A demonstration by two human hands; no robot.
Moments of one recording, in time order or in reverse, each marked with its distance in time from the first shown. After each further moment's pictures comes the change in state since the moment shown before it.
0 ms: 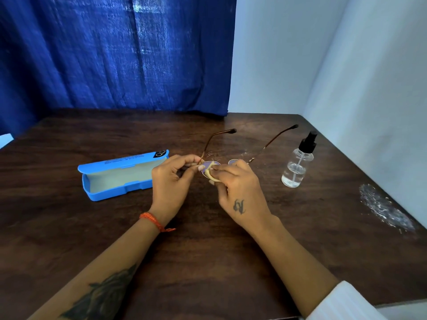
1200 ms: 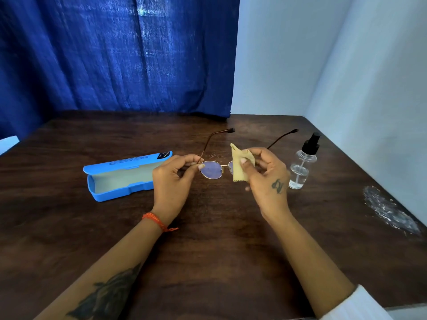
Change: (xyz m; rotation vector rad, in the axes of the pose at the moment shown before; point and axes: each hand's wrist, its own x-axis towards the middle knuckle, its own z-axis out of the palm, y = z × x) left_hand 0.002 0.003 -0.001 0.011 0.050 -0.033; right_hand 0.009 0.017 -0.015 0.674 0.229 0.654
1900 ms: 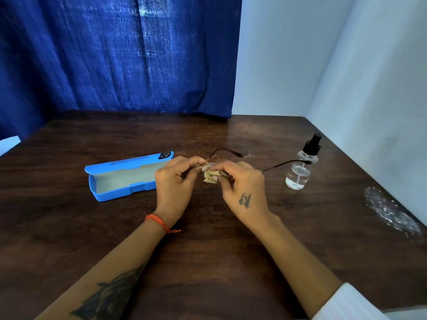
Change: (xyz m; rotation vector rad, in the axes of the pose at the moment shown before) left_hand -0.004 0.005 -0.002 0.090 0.000 0.142; right_hand -0.013 -0.002 0.022 -0.493 -0.163 -0.493
